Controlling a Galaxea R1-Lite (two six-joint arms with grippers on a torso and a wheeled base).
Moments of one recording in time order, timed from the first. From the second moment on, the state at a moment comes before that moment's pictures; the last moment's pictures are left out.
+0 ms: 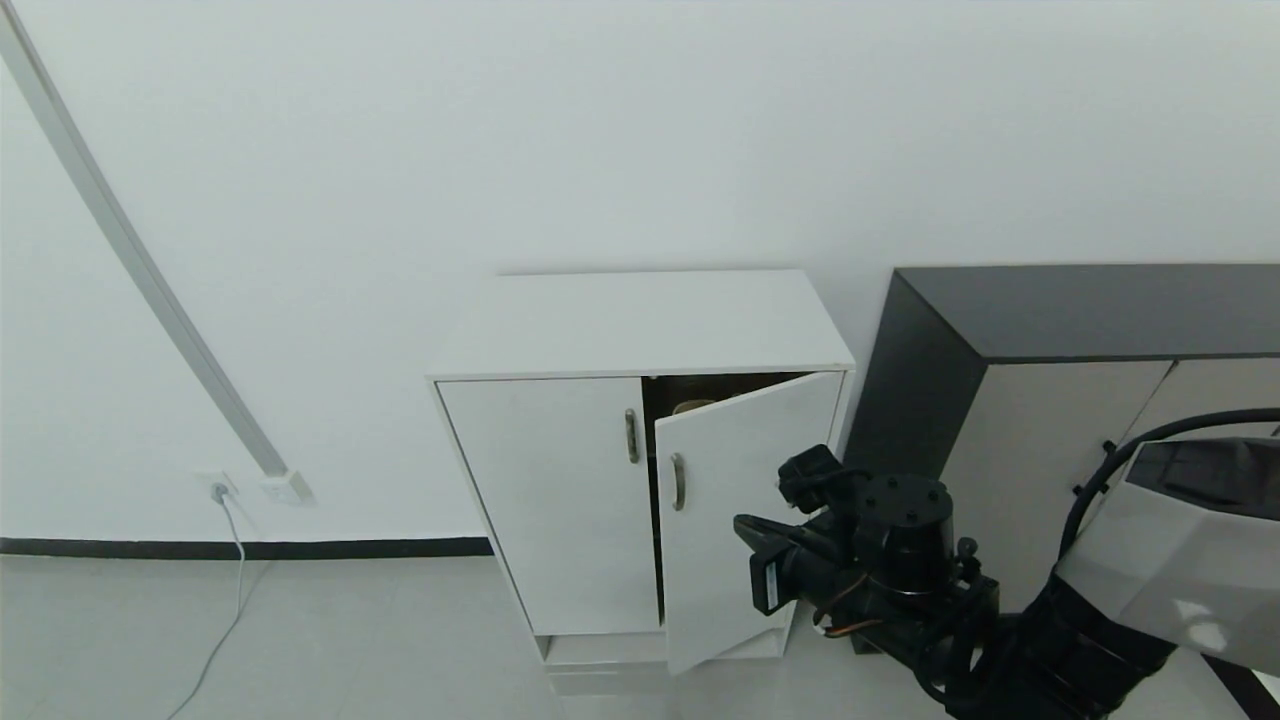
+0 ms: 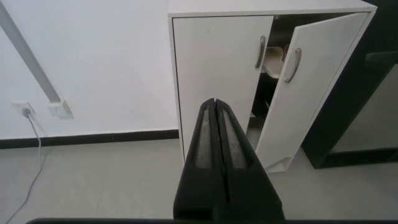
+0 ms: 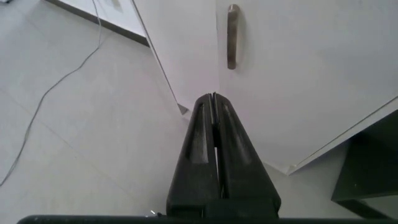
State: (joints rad) left arm 0.00 0.00 0.00 0.00 -0.01 0.01; right arm 0.73 2.12 -0.67 -1.24 -0.06 0.10
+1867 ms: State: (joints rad) left arm 0.00 0.00 0.00 0.00 0.00 0.01; right arm 0.63 2.30 -0.90 -1.22 0.03 0.09
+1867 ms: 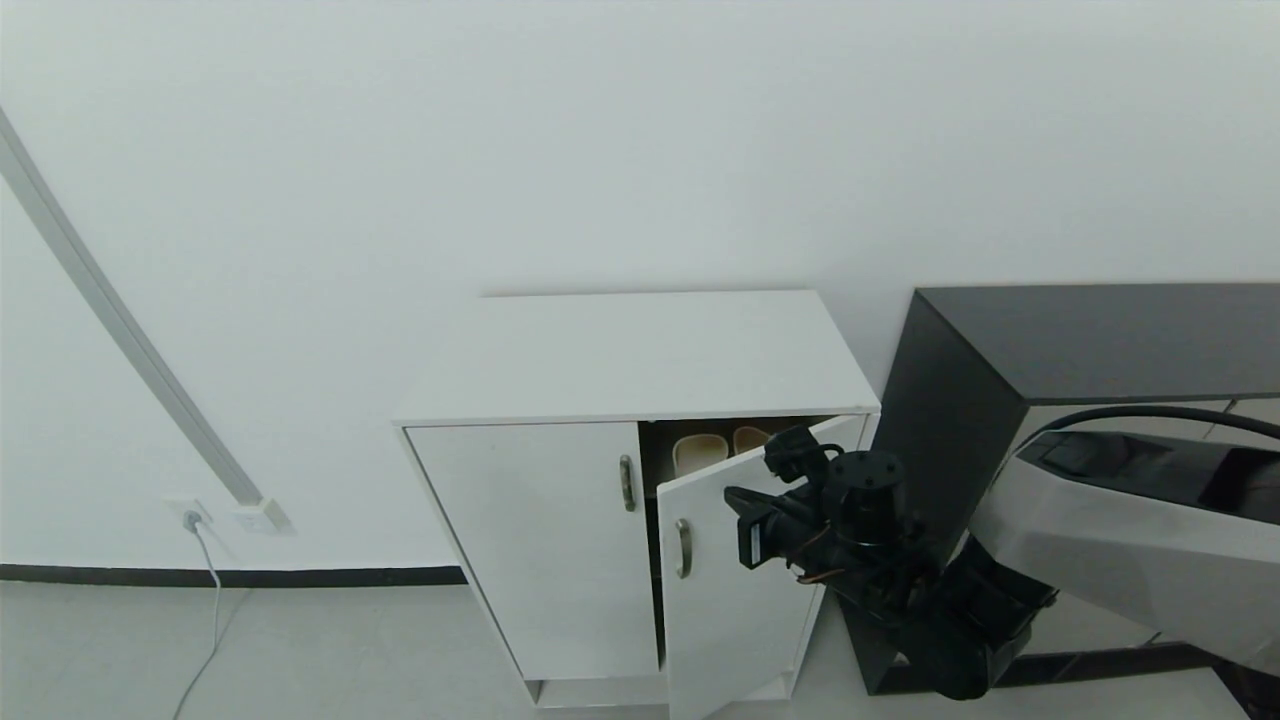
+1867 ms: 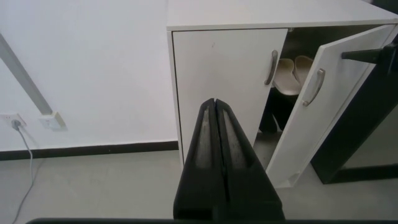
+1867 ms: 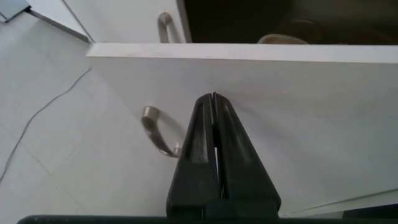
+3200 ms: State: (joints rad) left arm 0.00 0.00 0.00 0.00 0.00 0.01; right arm 0.57 2.43 -1.07 -1.18 0.02 0.09
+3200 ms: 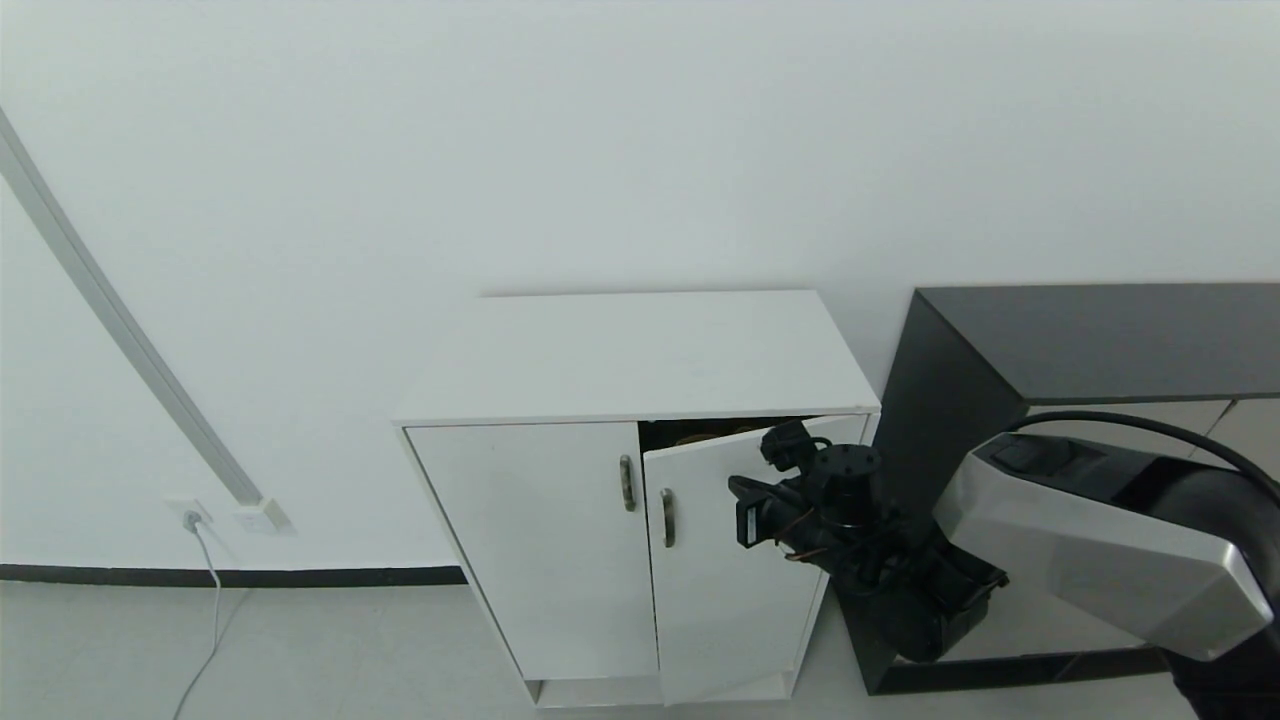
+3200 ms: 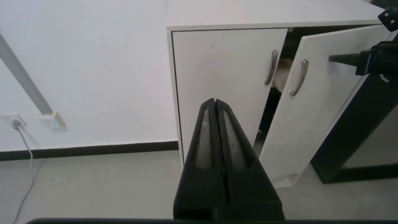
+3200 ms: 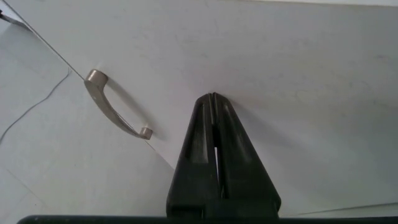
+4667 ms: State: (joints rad) left arm 0.00 0.00 0.00 0.00 0.00 0.01; right arm 0.50 2.48 -1.16 -1.15 0.02 0.09
